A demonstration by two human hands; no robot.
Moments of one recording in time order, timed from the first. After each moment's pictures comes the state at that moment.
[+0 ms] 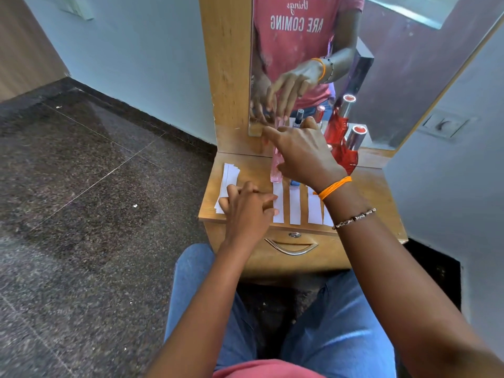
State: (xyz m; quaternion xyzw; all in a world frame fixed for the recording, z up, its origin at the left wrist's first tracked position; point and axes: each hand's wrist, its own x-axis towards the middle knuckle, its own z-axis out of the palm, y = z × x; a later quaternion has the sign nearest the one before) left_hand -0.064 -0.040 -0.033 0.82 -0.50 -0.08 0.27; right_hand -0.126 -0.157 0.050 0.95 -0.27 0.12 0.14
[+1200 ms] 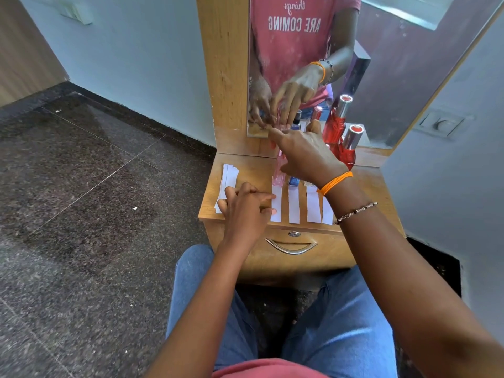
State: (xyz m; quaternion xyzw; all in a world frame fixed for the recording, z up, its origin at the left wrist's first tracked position) left_hand -0.061 -0.040 -0.035 0.82 -0.49 -0.11 0.28; right_hand -0.131 -0.168 0.044 0.95 -0.29 0.06 0.13
